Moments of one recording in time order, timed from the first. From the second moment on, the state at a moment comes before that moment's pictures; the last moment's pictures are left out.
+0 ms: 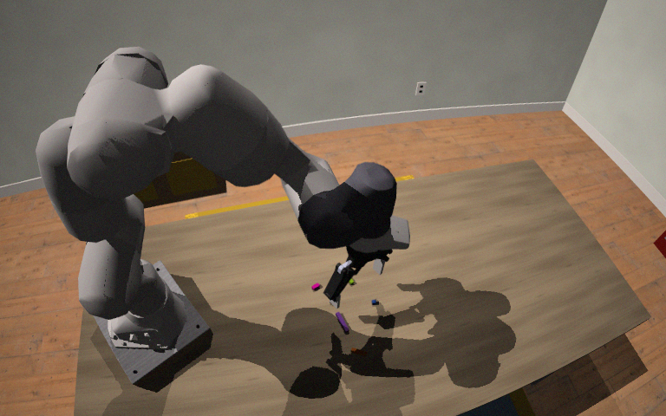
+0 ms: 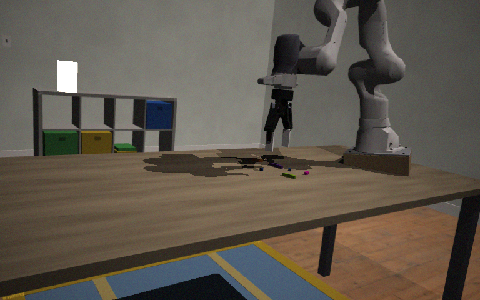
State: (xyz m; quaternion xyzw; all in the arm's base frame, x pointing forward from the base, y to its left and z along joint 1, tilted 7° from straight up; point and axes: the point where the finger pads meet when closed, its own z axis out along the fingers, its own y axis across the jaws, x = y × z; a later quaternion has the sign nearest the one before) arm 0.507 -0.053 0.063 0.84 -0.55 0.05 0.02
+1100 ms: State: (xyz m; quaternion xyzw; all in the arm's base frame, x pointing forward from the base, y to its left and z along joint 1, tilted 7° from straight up) arm 0.497 -0.049 0.064 0.68 -0.73 0.05 0.01
